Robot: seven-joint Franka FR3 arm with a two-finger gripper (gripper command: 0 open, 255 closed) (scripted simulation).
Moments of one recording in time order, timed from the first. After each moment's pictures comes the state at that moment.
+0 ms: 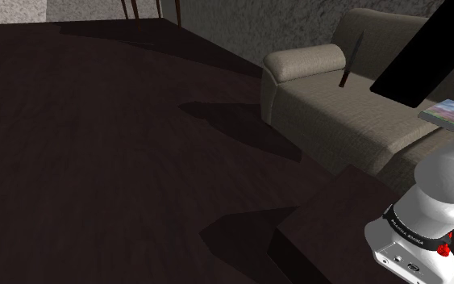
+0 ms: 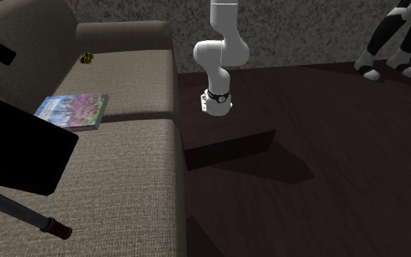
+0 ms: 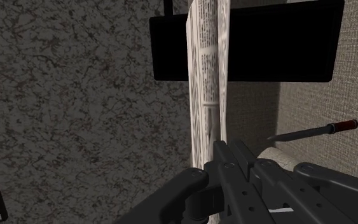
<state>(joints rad) -0.35 -0.19 0.22 -1.61 -1.26 1.56 -0.13</state>
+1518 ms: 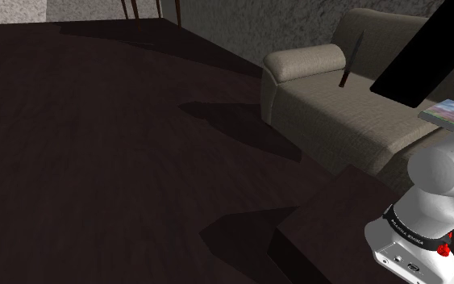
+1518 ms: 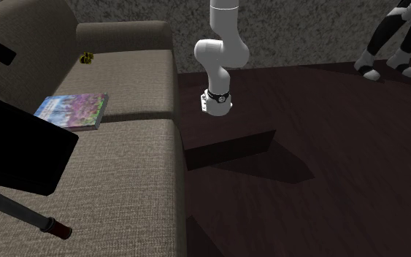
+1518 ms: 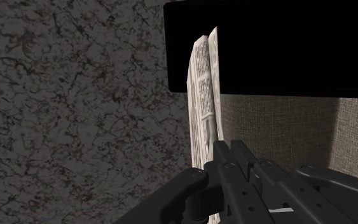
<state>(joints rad) -0.57 0.01 -0.11 -1.44 -1.19 2.08 -0.28</state>
